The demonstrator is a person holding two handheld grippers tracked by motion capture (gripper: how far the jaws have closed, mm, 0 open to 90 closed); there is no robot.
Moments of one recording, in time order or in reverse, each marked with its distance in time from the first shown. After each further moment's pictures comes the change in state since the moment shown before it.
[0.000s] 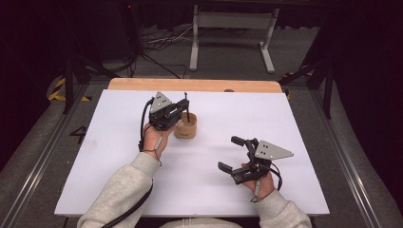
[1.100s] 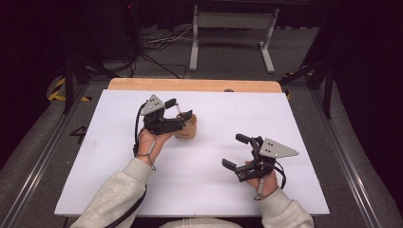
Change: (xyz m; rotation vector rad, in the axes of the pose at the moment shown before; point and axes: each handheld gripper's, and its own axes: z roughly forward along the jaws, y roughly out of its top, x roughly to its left) left arm 0.003 0.000 -0.027 -0.044 -0.103 -0.066; right arm -0.007 0.005 -0.009 -0.009 -0.032 -0.006
